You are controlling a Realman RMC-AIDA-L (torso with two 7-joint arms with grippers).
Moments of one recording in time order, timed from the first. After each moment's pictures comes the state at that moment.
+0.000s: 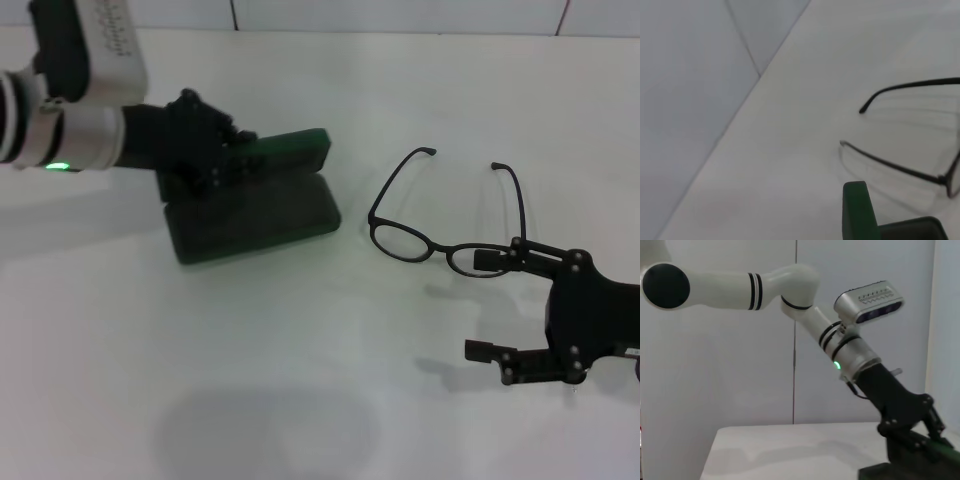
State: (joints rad) left arm -0.50 -2.09 1.07 1.13 2.20 1.28 -1.43; right arm 0.43 1.96 -1.33 -0.45 -1.35 -1.61 0.82
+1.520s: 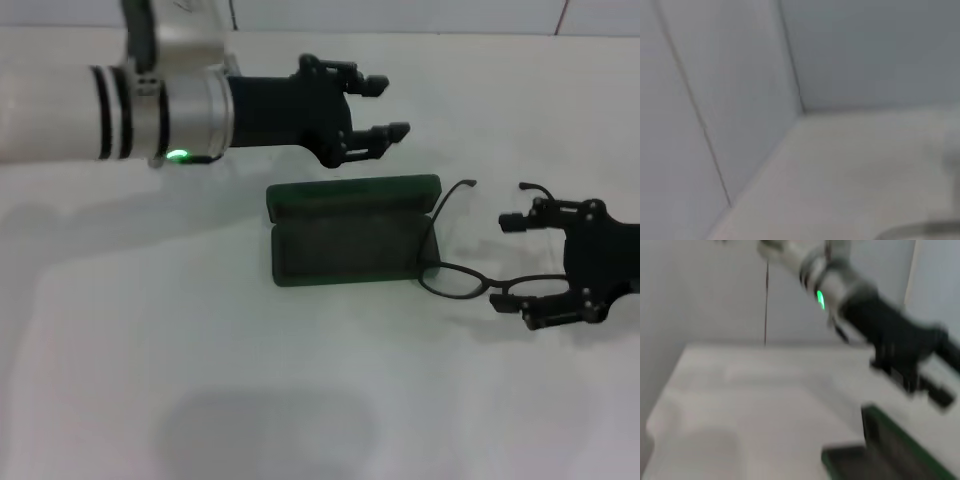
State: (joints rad) left arm -0.57 -2.09 1.25 0.88 1.70 1.15 -1.33; right arm 0.40 1.96 -1.24 -0.87 -1.66 -1.47 1.16
